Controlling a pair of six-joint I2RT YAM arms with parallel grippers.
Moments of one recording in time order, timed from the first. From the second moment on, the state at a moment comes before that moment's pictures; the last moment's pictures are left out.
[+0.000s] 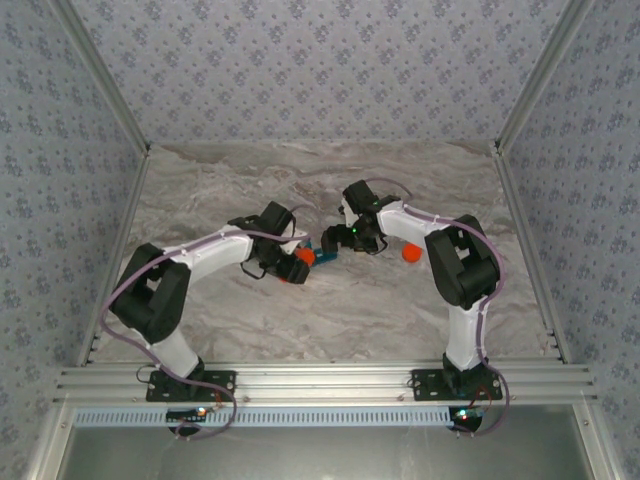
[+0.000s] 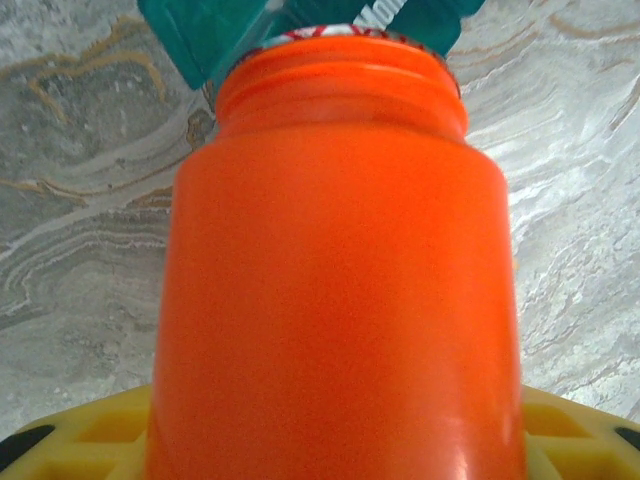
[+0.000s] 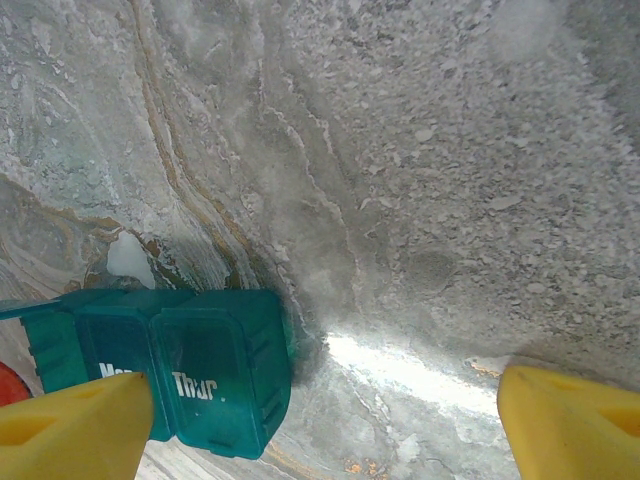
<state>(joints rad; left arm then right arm) -0.61 1.69 1.06 -0.64 0.29 -0.11 0.52 1.96 1.33 -0.58 -0.28 0.37</state>
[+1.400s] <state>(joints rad) -0.61 1.73 1.13 -0.71 0.27 -0.09 0.52 1.96 1.33 -0.58 -0.28 0.37</state>
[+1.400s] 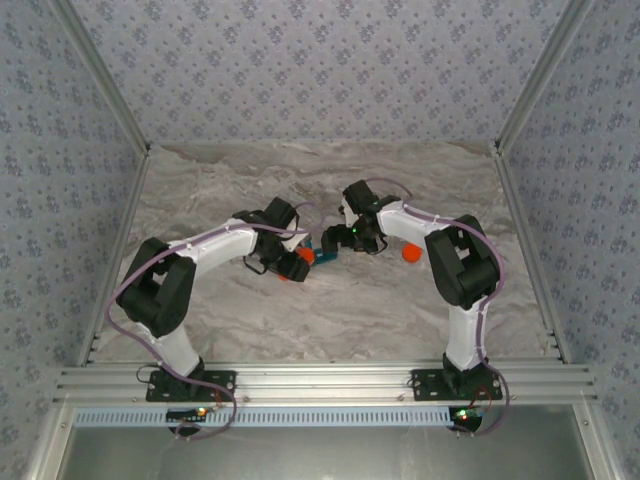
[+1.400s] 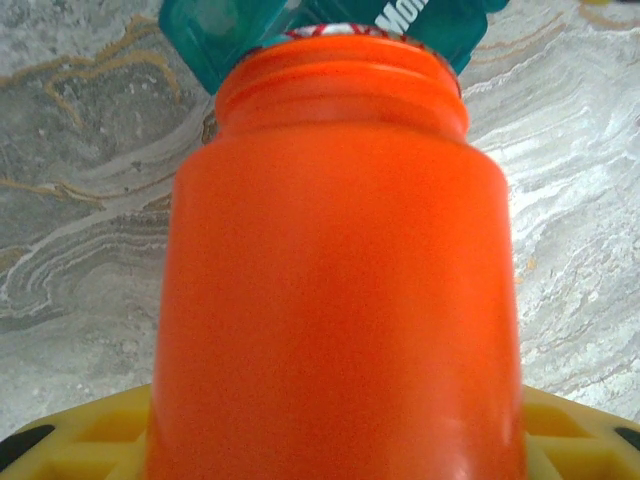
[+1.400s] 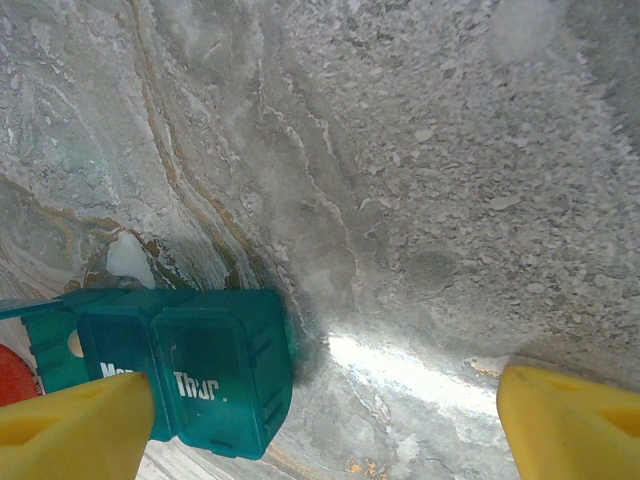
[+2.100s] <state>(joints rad) -0.61 1.61 0.95 -0.52 0.28 -0.11 0.52 1.97 1.35 -0.60 -0.28 0.37</state>
